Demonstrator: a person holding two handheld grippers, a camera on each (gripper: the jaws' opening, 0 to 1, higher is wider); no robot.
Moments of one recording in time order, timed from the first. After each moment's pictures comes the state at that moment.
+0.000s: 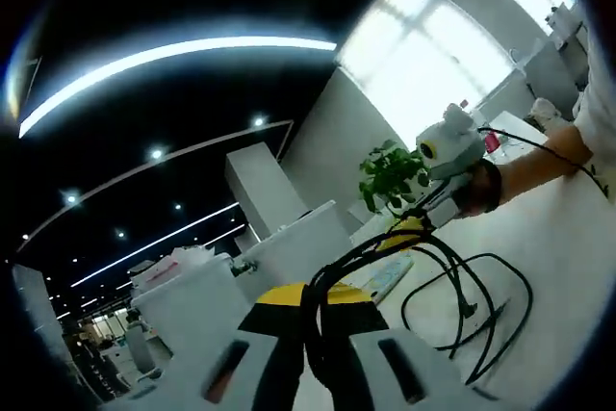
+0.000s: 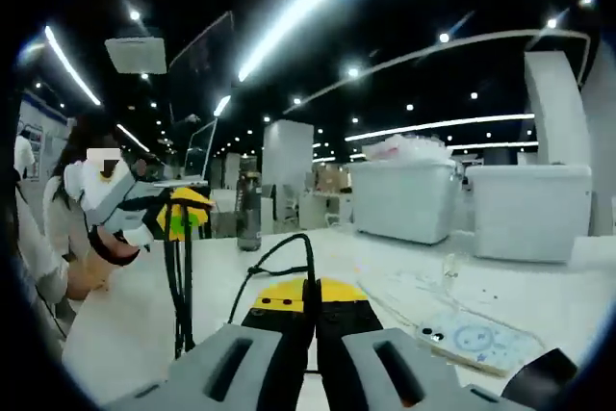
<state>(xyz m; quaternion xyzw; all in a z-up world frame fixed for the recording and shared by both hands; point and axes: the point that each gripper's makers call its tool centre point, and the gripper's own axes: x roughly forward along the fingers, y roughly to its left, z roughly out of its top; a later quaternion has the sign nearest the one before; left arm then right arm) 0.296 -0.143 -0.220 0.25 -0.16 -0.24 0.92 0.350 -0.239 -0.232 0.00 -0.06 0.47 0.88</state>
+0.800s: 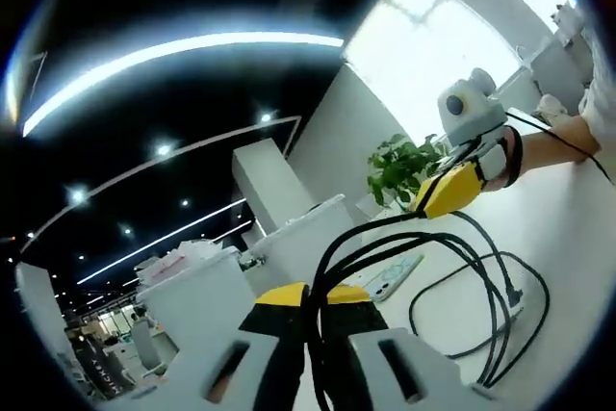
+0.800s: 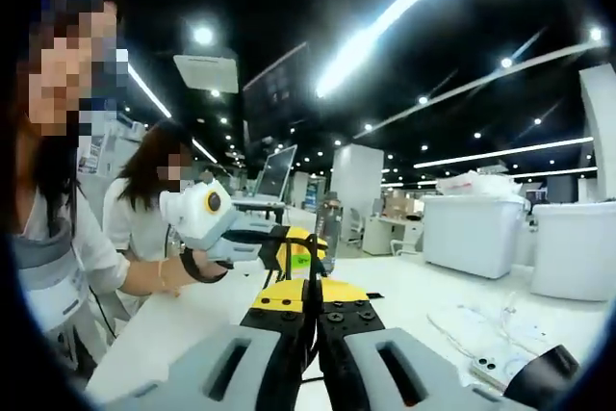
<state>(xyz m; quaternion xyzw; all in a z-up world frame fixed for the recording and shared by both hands) 0.308 -0.130 -0.224 0.25 -0.15 -0.22 0.93 0.288 -0.202 -0.235 -0.03 -0.08 0.60 0.80</state>
